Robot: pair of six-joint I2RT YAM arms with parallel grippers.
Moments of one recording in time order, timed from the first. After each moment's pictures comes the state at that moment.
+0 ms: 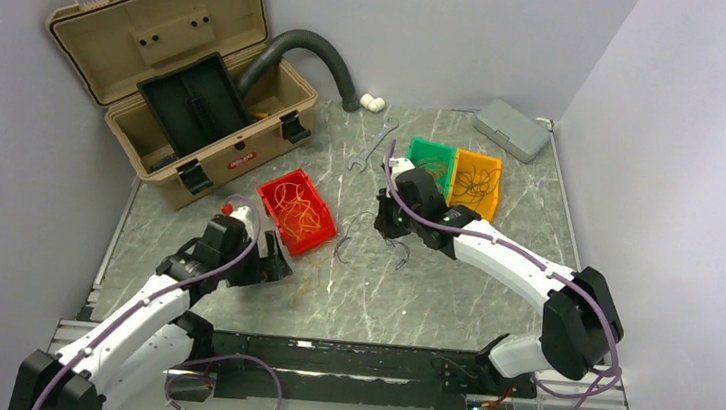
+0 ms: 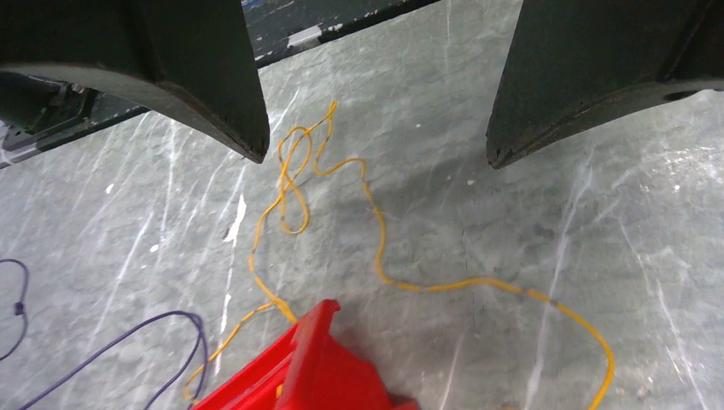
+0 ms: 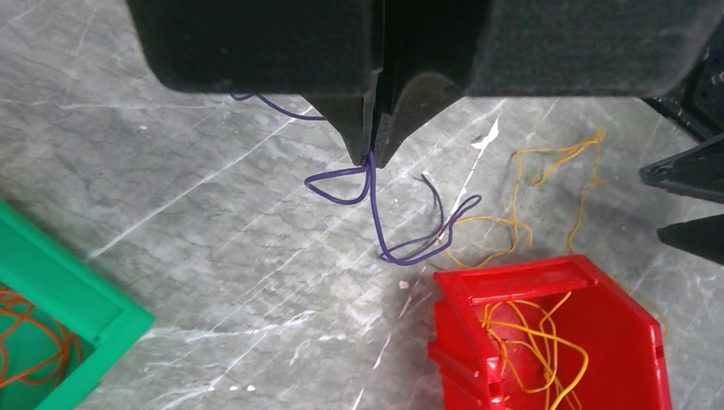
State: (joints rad) left arm -0.39 0.74 0.38 -0.47 0.16 -0.64; right arm 0.70 1.42 0.97 -0.28 -0.02 0.30
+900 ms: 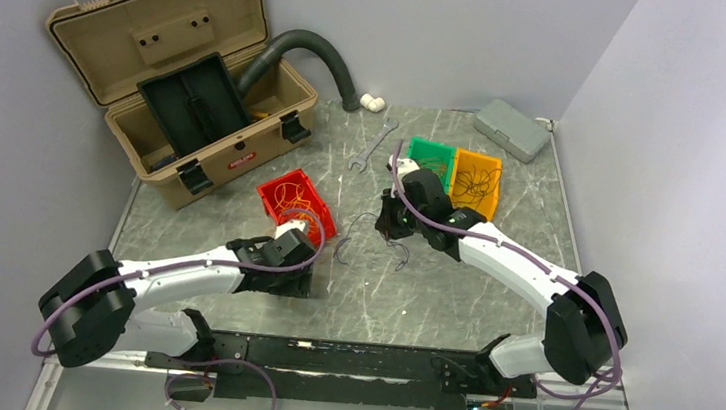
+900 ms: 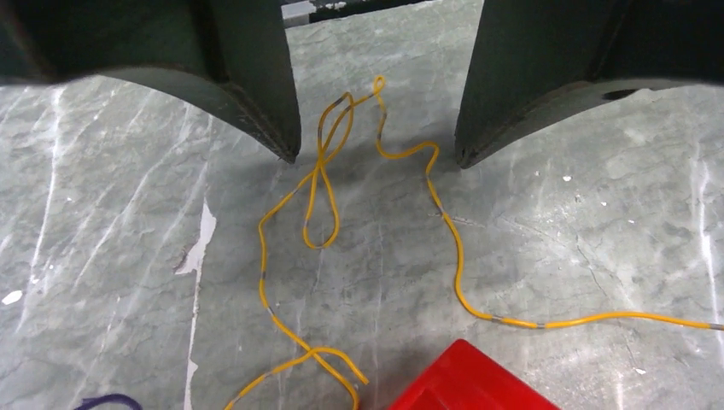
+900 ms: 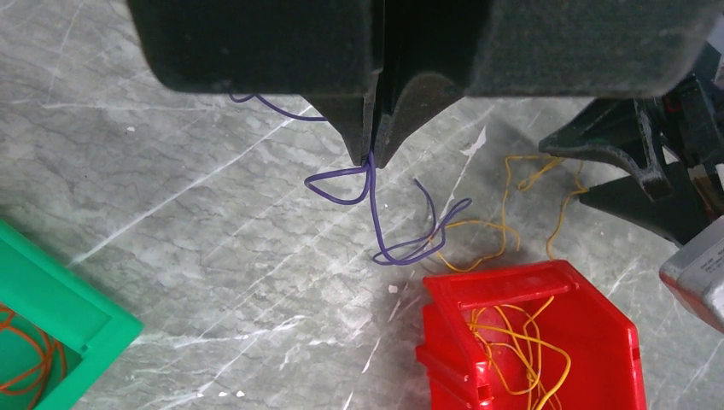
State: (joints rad) left arm -0.87 1.21 0.57 -0.48 -0.19 -0.78; right arm 0.68 1.40 0.95 -0.26 -0.10 0.32
